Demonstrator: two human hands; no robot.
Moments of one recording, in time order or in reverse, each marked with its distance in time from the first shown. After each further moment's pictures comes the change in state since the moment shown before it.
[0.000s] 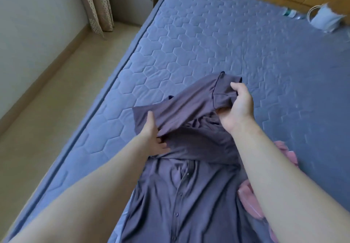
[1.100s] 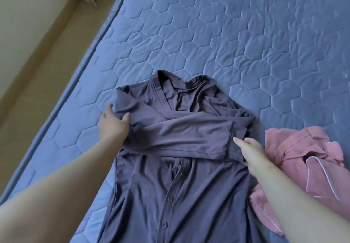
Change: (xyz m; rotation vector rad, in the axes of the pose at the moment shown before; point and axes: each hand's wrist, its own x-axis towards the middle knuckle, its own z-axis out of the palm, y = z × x) left_hand 0.146 -0.011 -0.041 0.890 0.805 0.611; right_hand 0.134 0.105 -0.255 -0.892 0.298 0.226
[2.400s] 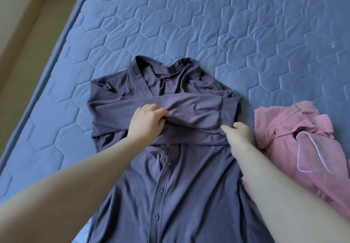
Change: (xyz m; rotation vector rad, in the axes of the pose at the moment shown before) left_hand -0.051 0.027 0.071 0.460 -0.227 1.088; right_hand 0.004 0.012 0.009 -0.167 0.192 -0.085
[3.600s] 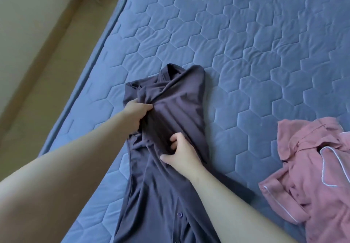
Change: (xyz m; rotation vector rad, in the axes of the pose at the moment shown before) left_hand -0.003 -0.060 -0.075 -1.128 0.030 -1.080; right_hand -0.151 -0.060 0.092 -0.314 -0.661 -0.417
